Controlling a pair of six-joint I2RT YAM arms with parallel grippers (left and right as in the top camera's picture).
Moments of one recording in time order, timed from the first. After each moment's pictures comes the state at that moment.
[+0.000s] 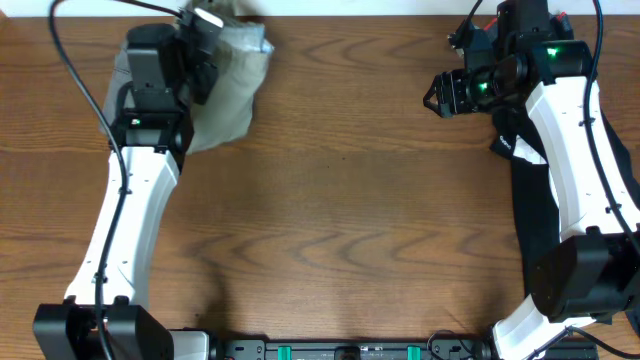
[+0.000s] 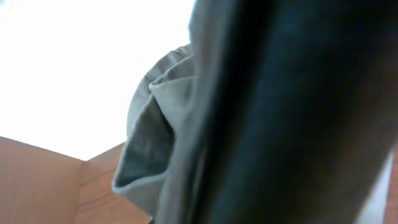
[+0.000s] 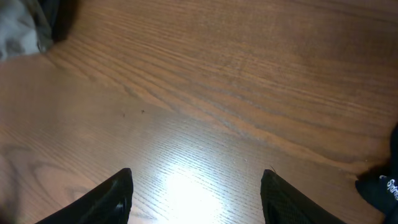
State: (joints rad) left arm -0.02 1.52 1.30 -0.23 -0.10 0.51; right arm 0.07 1.82 1.77 -1.11 -0.36 -0.07
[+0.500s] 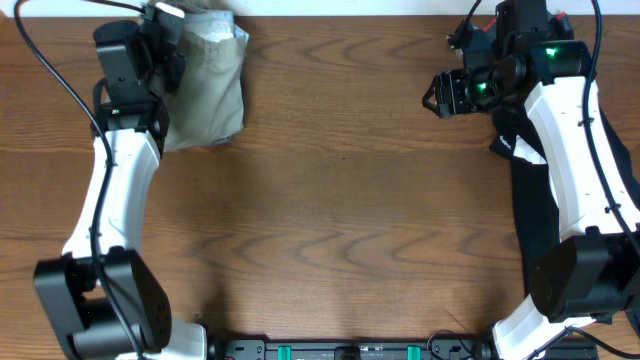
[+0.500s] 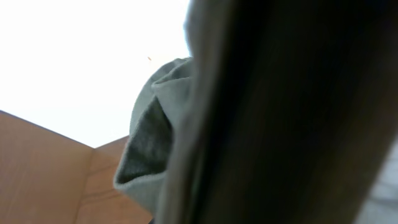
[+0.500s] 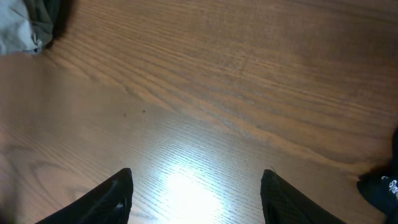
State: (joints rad) left arm 0.11 1.66 1.30 -0.06 -0.05 0.51; right arm 0.08 1.82 1.77 -1.11 -0.36 -0.06
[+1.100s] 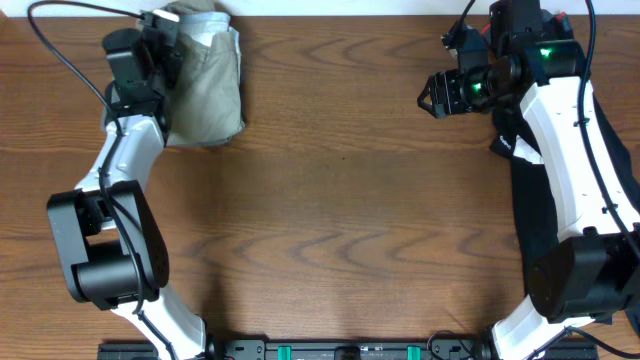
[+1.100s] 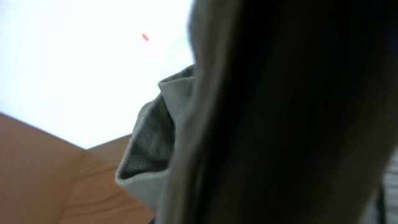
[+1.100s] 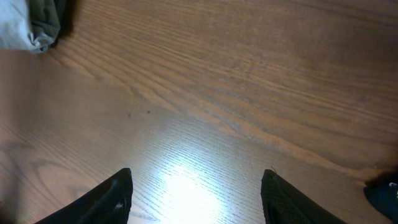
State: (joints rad) left arm 0.17 1.91 1.30 0.23 -0.05 0.51; right arm 0.10 1.82 1.77 -1.10 -0.36 -0.06
